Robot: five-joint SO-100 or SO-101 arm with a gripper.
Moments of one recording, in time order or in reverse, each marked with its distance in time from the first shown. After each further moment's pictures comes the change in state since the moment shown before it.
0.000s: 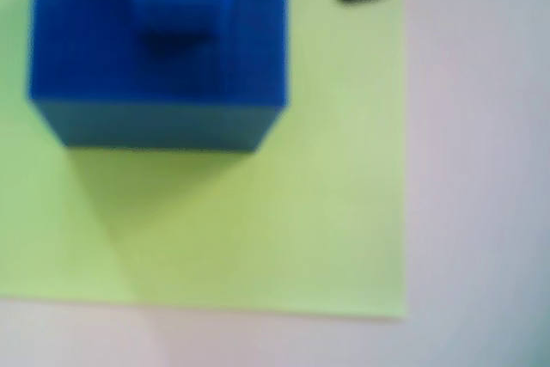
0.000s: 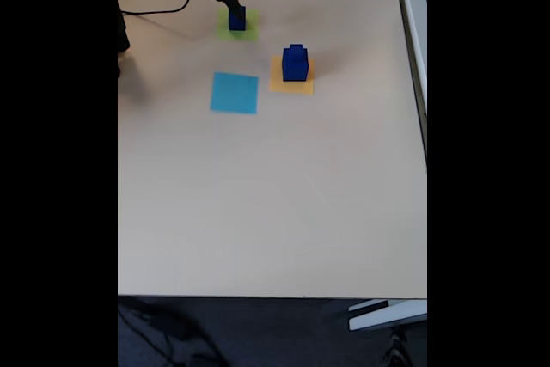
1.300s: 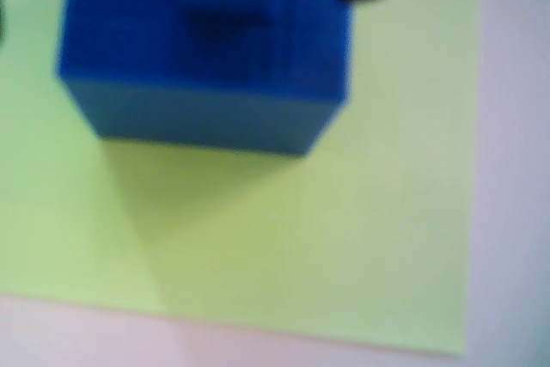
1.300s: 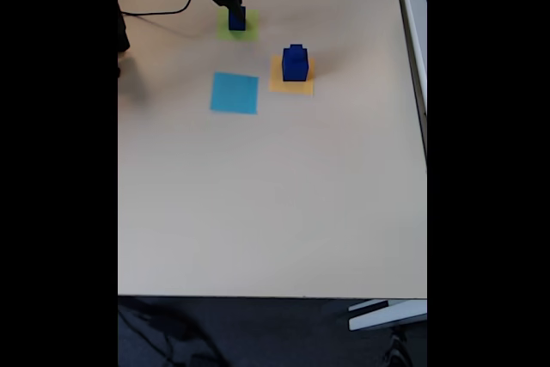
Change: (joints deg) arm 0.9 -1.9 0.8 -1.0 -5.5
